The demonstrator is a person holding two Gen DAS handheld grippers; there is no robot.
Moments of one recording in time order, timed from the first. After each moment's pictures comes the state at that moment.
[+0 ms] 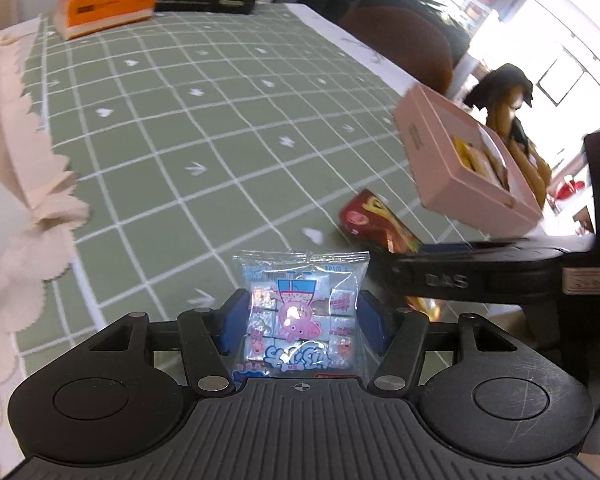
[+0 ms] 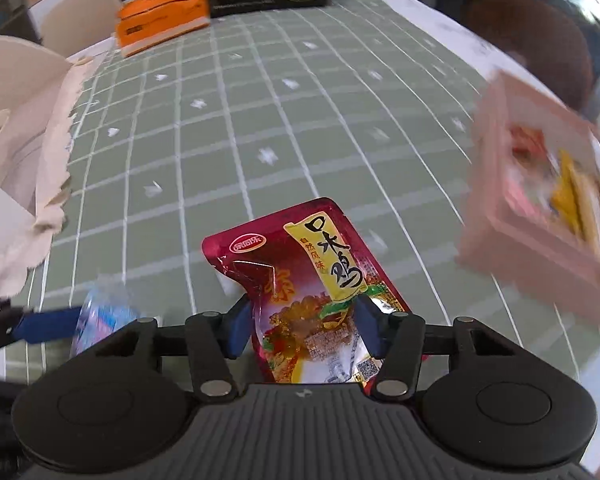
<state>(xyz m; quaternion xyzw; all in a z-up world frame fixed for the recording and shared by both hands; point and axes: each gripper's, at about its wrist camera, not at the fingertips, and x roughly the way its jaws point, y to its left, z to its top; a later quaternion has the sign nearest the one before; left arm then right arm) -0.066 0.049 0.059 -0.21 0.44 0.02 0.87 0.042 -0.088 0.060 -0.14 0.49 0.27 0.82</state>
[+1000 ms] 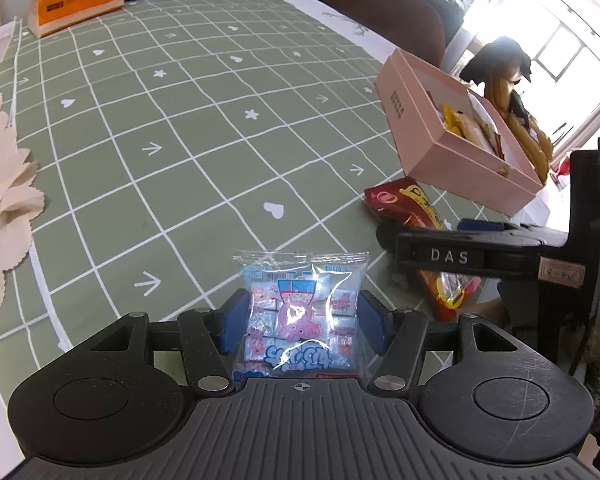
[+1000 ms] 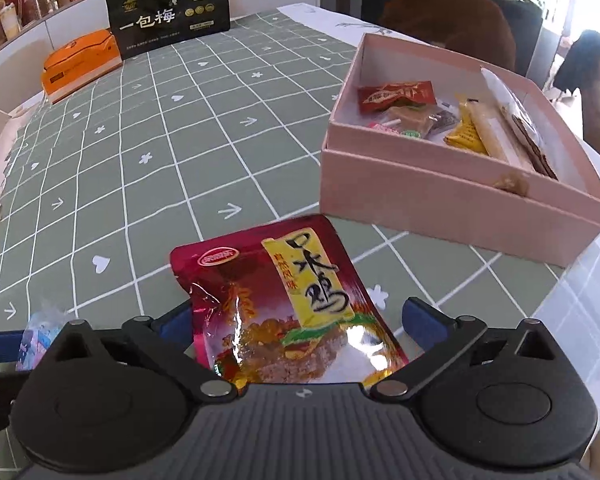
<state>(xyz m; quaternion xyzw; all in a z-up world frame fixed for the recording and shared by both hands) -0.055 0.016 0.053 -0.19 0.46 0.01 0.87 0.058 -0.160 0.029 -0.09 0.44 0.21 0.87</state>
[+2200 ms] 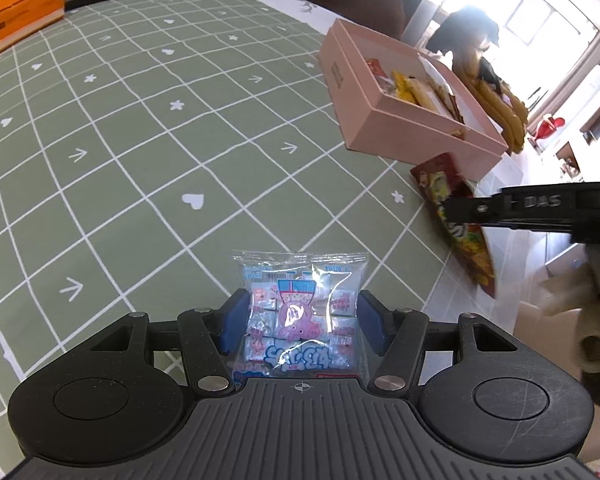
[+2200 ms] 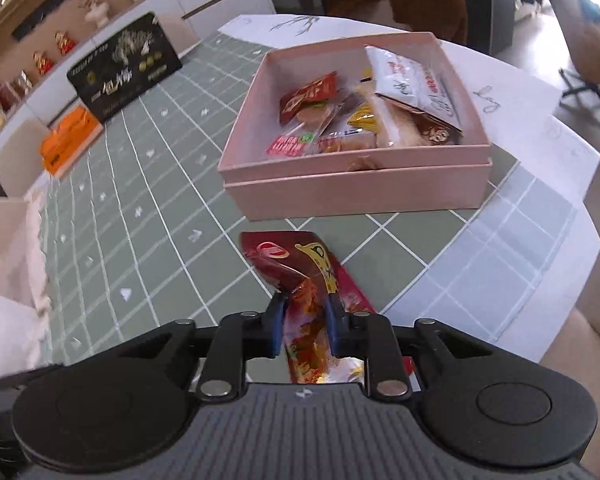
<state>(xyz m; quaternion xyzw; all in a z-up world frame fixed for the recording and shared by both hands) -0.037 -0.025 0.051 -0.16 0.48 -0.04 0.86 0.069 -0.253 0.076 0.04 0.50 0.19 0.84</state>
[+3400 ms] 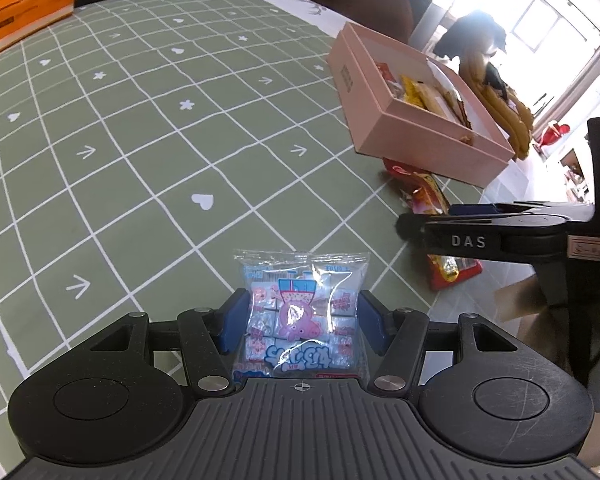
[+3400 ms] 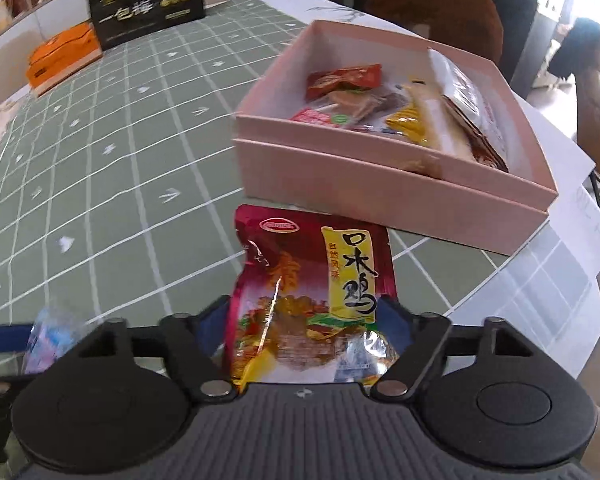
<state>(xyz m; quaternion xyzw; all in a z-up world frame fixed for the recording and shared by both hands) -0.040 -0.020 0.052 -0.17 0.48 -0.03 0.86 0.069 -0.203 0.044 -0.11 0.47 0.20 0.85</state>
